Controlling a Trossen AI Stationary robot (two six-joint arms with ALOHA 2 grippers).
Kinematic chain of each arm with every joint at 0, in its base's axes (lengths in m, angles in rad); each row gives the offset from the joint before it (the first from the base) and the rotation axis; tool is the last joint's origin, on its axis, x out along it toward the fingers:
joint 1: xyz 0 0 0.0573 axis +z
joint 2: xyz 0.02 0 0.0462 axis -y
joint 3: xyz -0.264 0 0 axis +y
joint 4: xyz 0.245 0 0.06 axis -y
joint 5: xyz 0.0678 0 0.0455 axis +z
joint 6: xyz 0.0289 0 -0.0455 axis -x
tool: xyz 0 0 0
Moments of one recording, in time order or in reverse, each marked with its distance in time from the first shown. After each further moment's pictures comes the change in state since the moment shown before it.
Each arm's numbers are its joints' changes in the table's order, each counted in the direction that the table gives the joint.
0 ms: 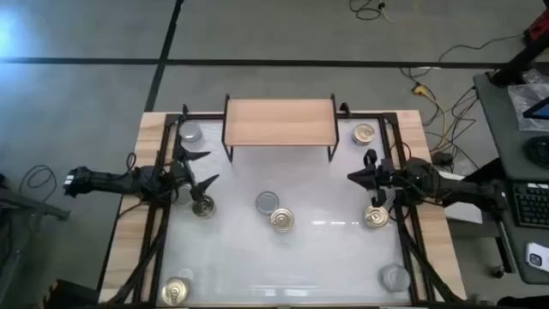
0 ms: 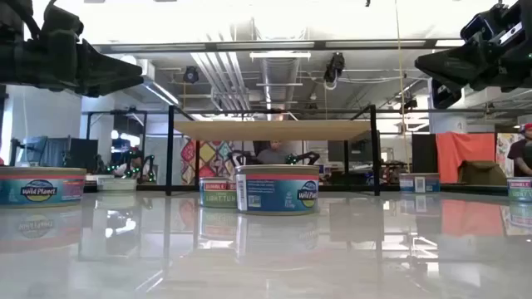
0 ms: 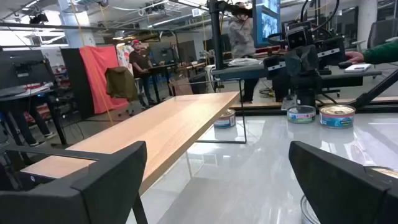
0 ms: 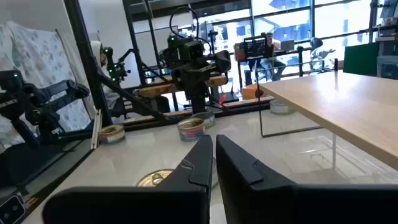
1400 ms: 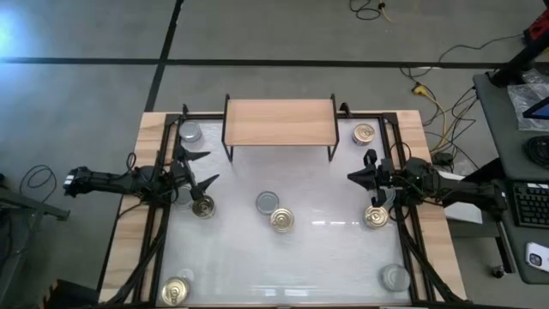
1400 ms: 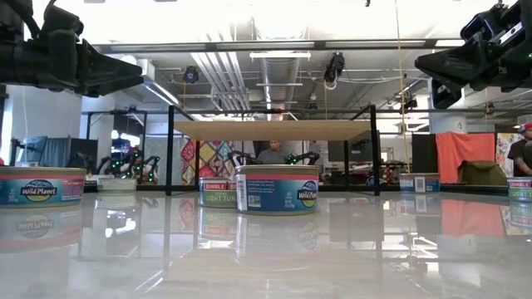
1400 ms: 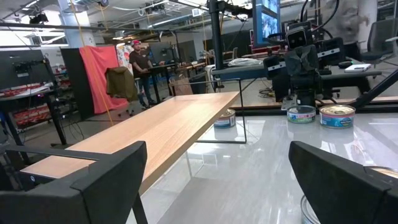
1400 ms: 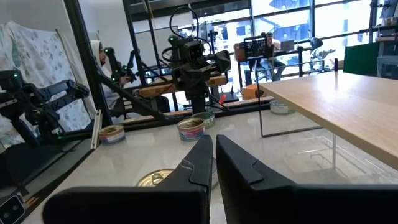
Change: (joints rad) left arm 0.000 0.000 0.000 0.000 0.000 0.000; right arm 0.000 0.000 0.000 0.000 0.000 0.000
